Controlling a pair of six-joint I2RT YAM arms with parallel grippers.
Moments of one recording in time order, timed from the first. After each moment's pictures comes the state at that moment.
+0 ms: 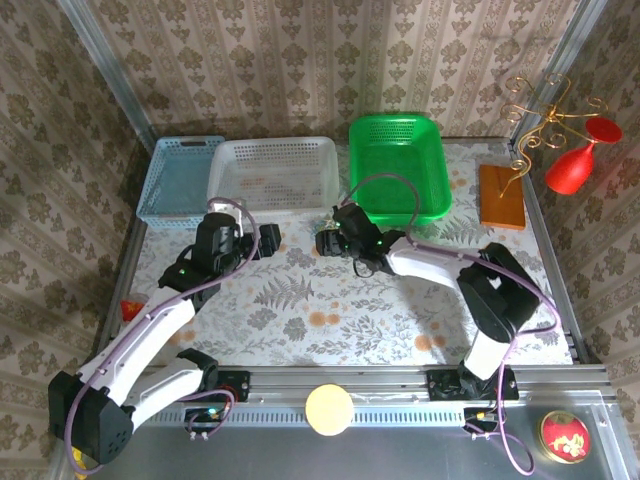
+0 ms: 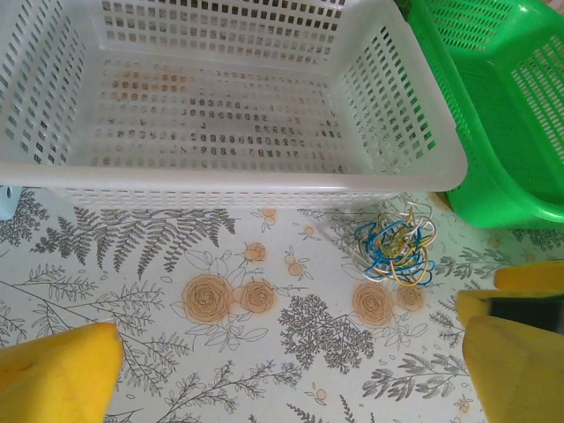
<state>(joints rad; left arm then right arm) -0.50 0.95 0.74 -0.34 -0.10 -0.41 0.71 1.75 1.08 -0.11 0.15 0.53</state>
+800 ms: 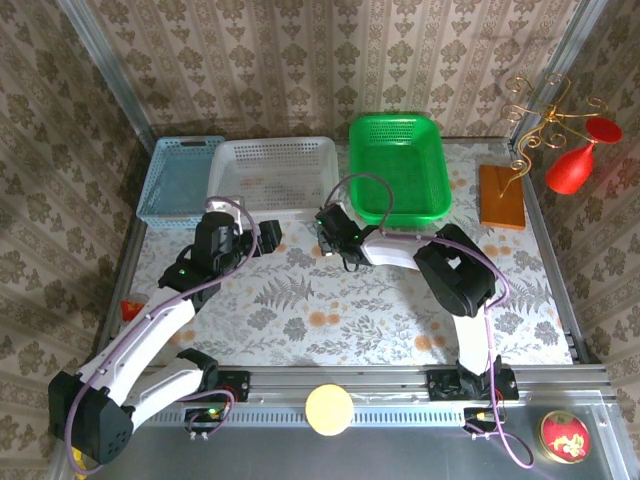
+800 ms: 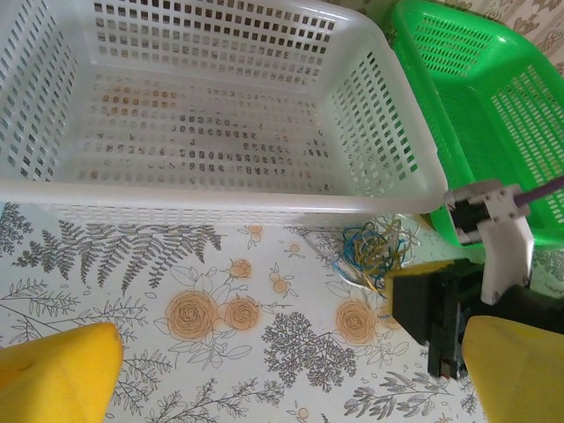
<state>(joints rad) -0.50 0.95 0.74 -0.29 -0.09 -0.44 0.71 1.98 1.20 -0.08 0.25 0.41</state>
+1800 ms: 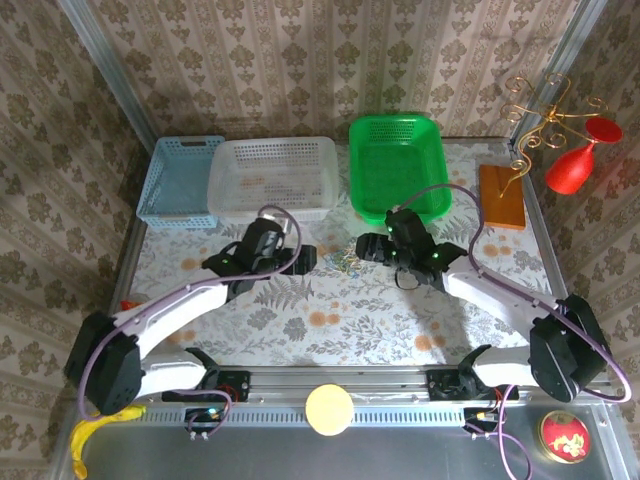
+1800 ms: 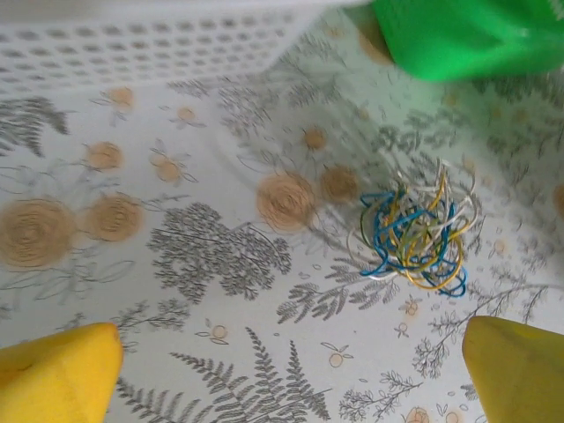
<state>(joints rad) -0.73 1.27 0.78 -0.27 -0.04 -0.45 0.54 1.30 0.80 -0.29 0.01 0.70</state>
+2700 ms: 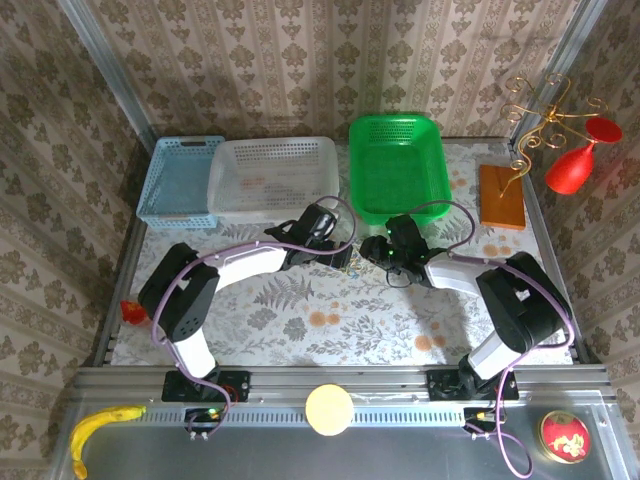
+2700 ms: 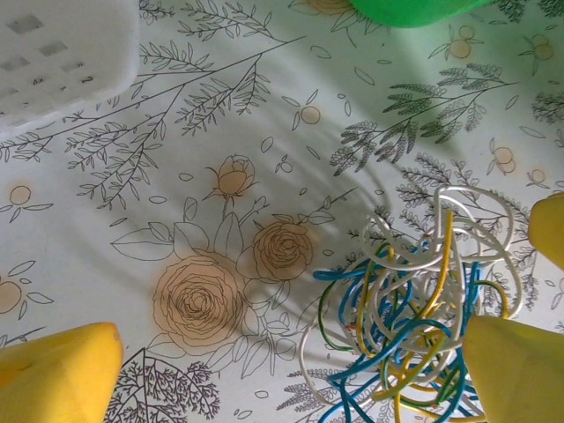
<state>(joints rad) -0.81 1.74 1.08 -0.25 -0.07 -0.31 0.45 1.60 0.70 0.14 -0.14 0.91</state>
